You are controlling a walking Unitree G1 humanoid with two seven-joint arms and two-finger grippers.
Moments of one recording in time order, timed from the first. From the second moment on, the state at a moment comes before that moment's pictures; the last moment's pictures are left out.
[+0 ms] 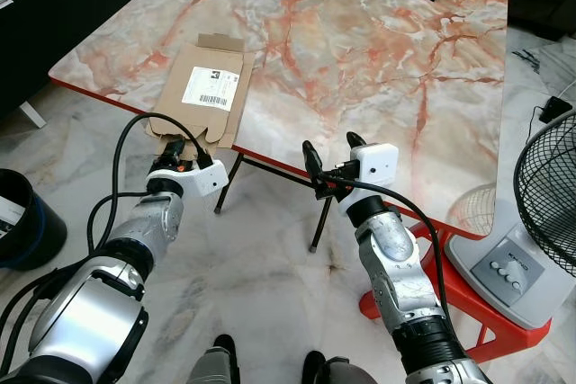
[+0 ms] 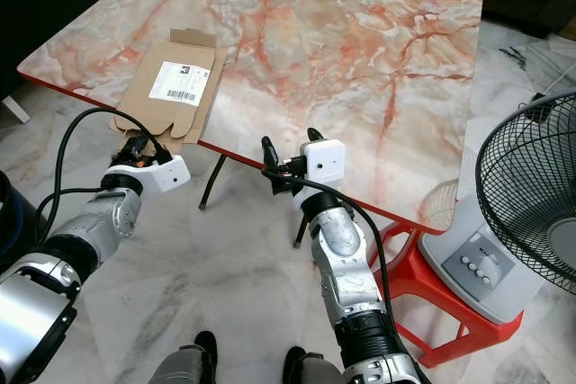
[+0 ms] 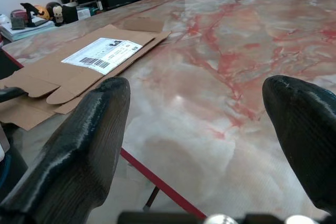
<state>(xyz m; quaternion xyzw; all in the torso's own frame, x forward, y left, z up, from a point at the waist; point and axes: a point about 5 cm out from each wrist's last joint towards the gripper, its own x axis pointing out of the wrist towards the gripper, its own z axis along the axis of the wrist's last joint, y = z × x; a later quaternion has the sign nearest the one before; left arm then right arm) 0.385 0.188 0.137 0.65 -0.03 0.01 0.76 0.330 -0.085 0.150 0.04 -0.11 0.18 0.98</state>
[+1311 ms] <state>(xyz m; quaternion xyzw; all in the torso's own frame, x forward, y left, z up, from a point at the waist) 0.357 0.177 0.186 0.28 -0.23 0.14 0.92 0.338 -0.076 0.161 0.05 -0.13 0.17 0.98</state>
